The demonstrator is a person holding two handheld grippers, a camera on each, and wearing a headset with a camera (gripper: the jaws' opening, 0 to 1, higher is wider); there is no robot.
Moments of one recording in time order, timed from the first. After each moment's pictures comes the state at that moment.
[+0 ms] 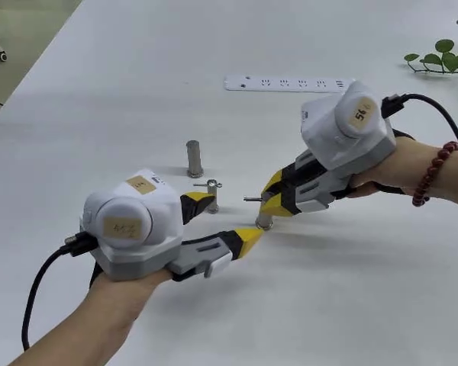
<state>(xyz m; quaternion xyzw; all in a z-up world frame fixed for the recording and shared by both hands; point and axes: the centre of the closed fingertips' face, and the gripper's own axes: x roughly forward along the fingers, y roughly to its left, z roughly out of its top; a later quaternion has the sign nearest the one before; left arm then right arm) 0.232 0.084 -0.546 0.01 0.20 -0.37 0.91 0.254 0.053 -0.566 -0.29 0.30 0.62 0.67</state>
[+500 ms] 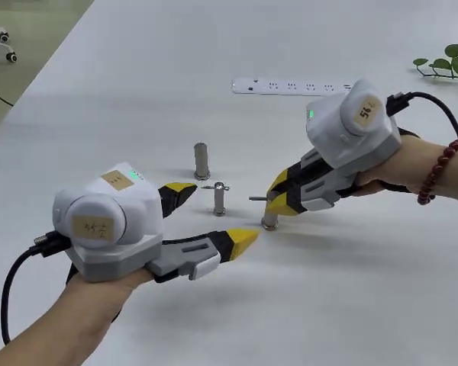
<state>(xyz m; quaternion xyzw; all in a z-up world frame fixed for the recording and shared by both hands) 0.232 0.106 -0.529 0.01 0.19 -0.36 0.91 0.259 0.058 -0.561 -0.29 0.30 0.62 0.66</state>
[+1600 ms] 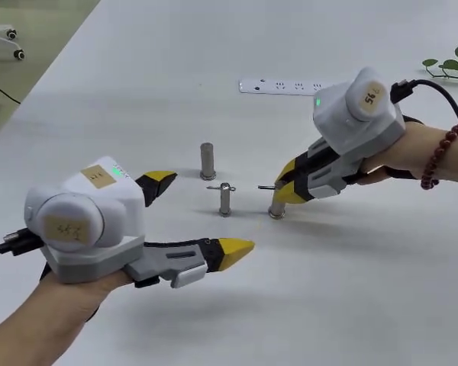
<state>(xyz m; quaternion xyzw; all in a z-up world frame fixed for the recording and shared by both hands) 0.227 0.123 -0.517 0.05 0.18 -0.36 0.91 0.279 0.054 -0.563 -0.29 0.31 0.62 0.66</state>
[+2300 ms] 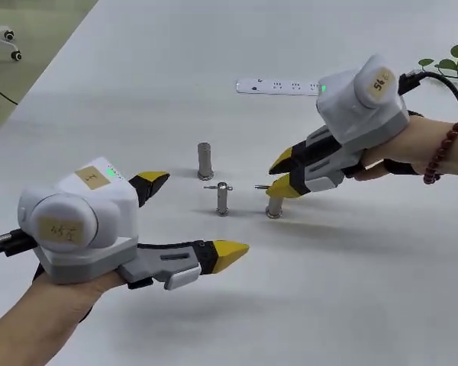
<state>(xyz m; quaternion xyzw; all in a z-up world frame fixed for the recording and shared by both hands) 0.226 0.127 -0.517 0.05 0.18 -0.36 0.91 0.288 0.066 -0.537 -0.22 0.29 0.61 0.70</state>
